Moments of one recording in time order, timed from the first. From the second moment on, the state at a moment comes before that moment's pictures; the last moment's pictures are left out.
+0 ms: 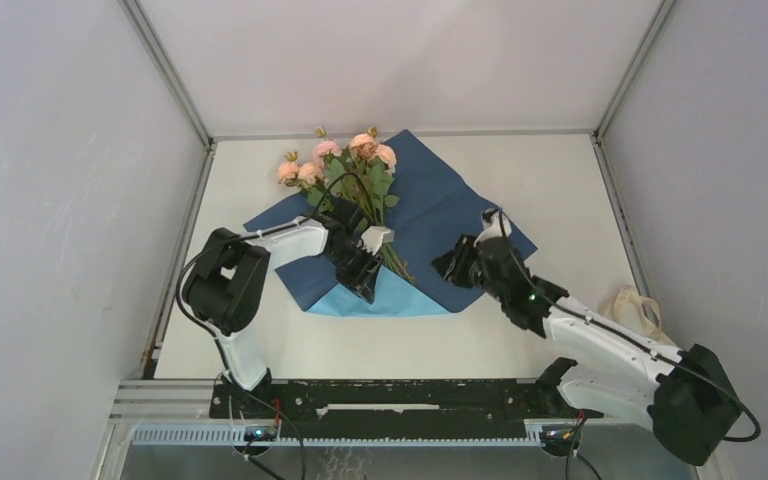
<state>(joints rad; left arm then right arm) -0.52 1.82 1.11 -0.65 0.47 0.09 0.78 1.02 0.53 -0.04 0.14 0.85</state>
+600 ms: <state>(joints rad) -0.51 1.80 1.10 -0.63 0.44 0.08 0.63 1.70 0.80 0.01 -0.22 0.71</state>
